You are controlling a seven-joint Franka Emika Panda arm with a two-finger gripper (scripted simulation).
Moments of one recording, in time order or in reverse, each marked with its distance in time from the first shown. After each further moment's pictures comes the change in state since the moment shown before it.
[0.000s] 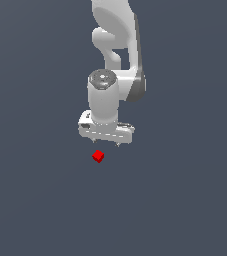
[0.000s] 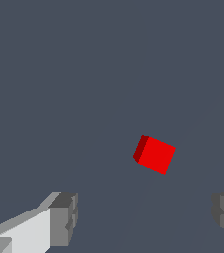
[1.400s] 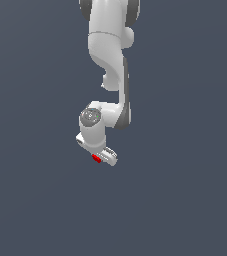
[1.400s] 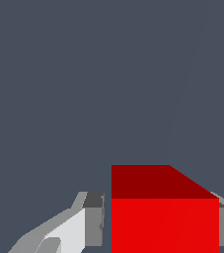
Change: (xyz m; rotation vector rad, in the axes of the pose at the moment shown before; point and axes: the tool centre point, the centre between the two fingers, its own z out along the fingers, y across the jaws) arm 0.006 0.043 0.128 -0.003 -0.030 0.403
